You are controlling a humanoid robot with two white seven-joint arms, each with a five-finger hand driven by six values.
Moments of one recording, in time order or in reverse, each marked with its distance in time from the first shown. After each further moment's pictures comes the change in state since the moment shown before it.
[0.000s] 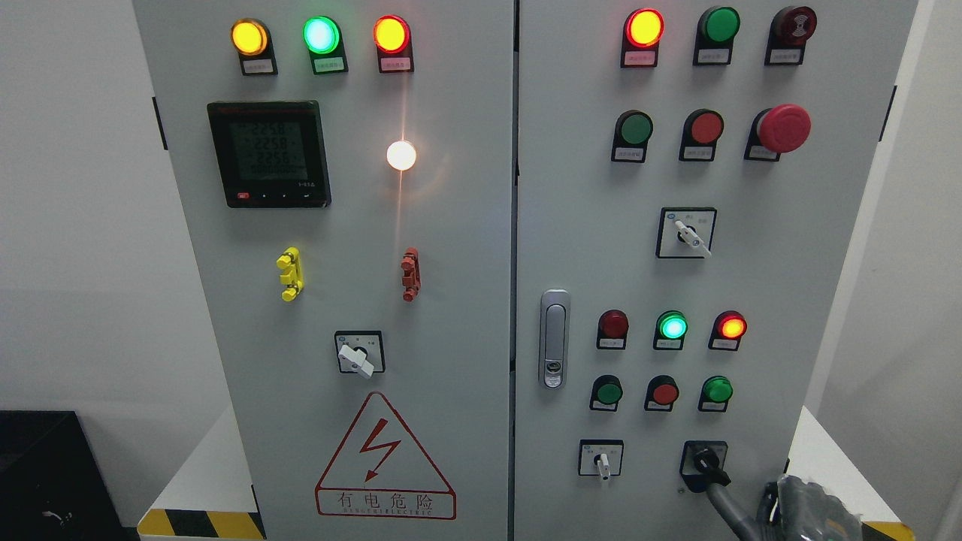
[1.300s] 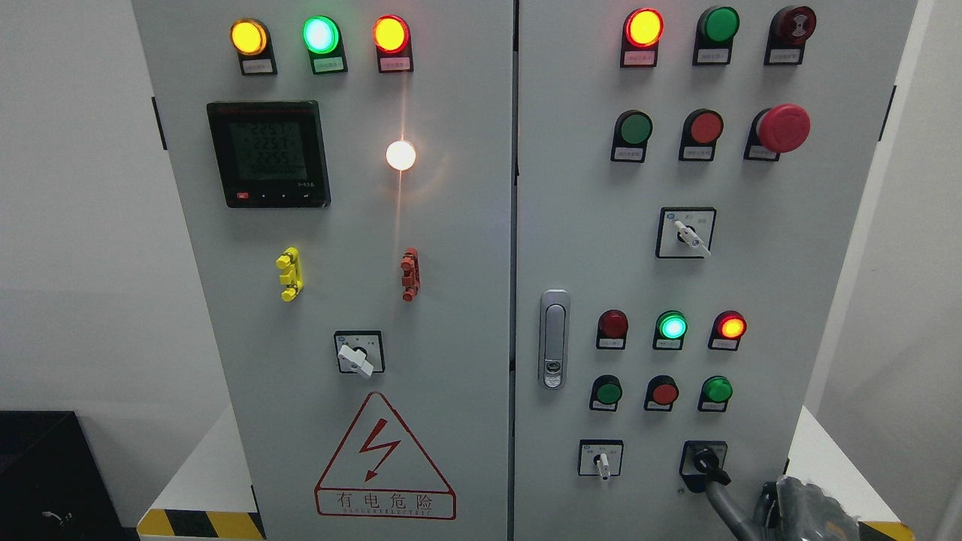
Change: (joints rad) left arm 0.000 0.000 0.000 0.000 0.000 0.000 0.000; right arm 0.020 -0.001 0.010 -0.007 -0.064 -0.025 -0.036
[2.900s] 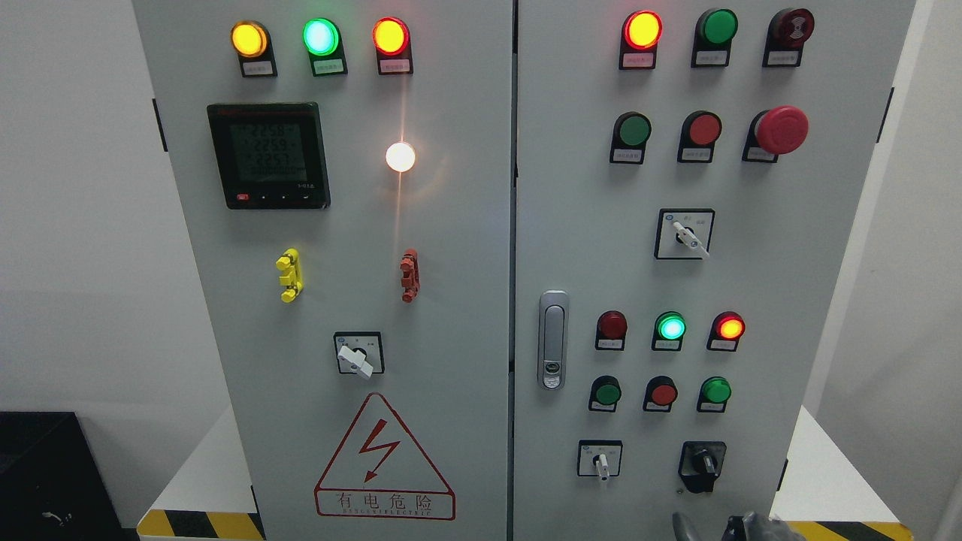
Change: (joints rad) left arm 0.000 0.000 0.000 0.000 0.000 0.000 0.000; right arm 0.205 0.010 0.133 -0.189 -0.150 0.022 -0.085
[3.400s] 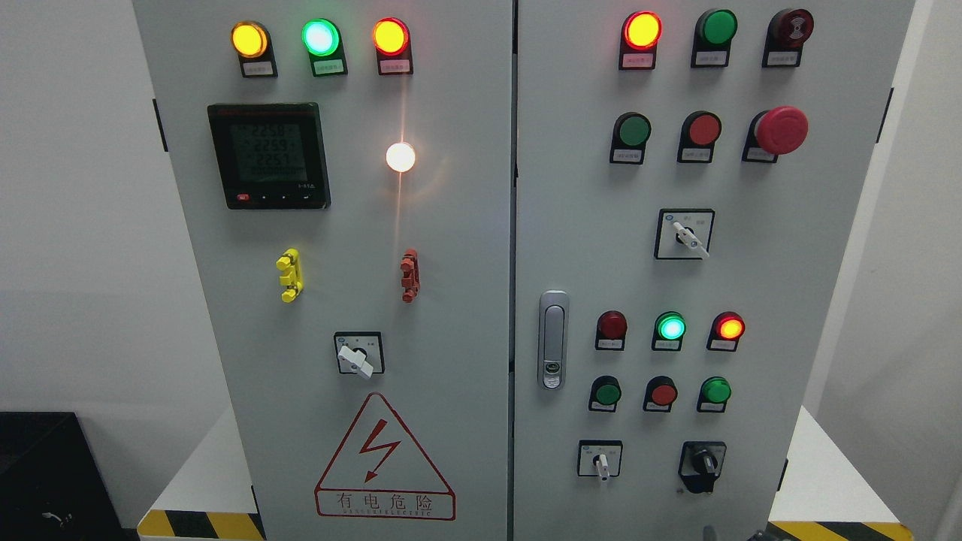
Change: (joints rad) left arm 0.000 0.000 0.000 0.000 0.000 0.000 0.000; right arm 0.160 0.007 0.015 -0.117 -0.450 -0.108 -0.237
